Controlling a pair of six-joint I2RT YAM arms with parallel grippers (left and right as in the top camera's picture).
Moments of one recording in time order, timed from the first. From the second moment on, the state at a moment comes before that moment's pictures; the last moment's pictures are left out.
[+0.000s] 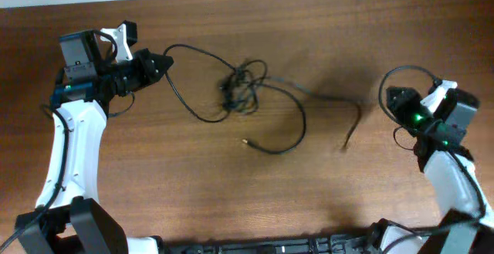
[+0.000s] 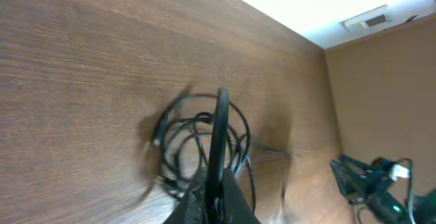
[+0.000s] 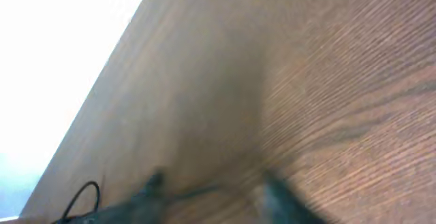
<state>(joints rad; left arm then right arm) 0.16 1.59 1.26 -0.52 0.80 -0.28 -0.47 1.31 0.57 0.05 -0.49 0.59</state>
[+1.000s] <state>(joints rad) 0.16 1.59 1.26 -0.52 0.79 -0.28 0.44 1.45 0.93 -0.06 -0.21 0.59</state>
